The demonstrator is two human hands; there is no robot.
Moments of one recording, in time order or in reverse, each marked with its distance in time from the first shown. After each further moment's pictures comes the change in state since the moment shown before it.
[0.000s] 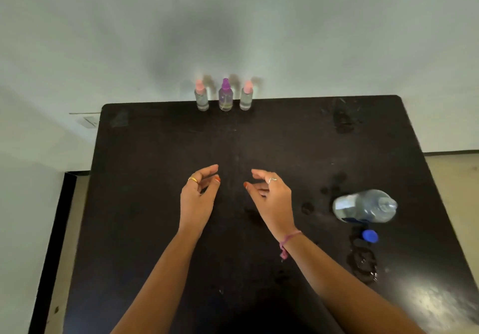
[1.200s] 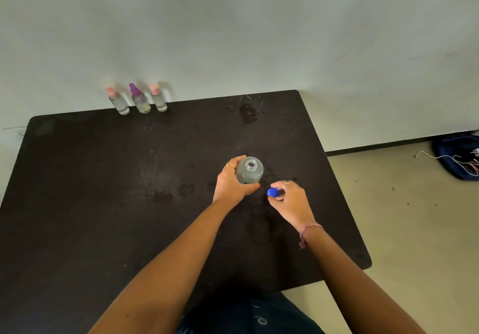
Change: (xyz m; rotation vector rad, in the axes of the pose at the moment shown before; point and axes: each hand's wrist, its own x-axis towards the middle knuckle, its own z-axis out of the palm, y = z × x) left_hand -0.108 0.006 0.257 0.286 -0.334 0.219; right_hand -0.060 0.136 -0.263 -0.322 -0.092 0.246
